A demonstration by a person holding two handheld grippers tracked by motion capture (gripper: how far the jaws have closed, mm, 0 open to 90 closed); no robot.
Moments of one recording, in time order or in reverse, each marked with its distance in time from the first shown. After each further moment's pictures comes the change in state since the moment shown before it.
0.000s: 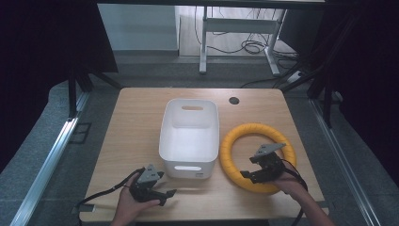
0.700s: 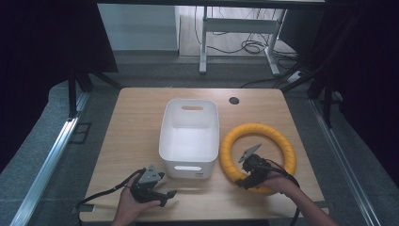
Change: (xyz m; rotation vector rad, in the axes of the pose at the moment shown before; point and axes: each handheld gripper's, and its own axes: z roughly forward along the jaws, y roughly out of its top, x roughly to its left) left arm -0.001 -0.001 0.002 0.007 -0.007 0.001; right arm 0.015 0.010 0.038 0.292 0.046 -0.078
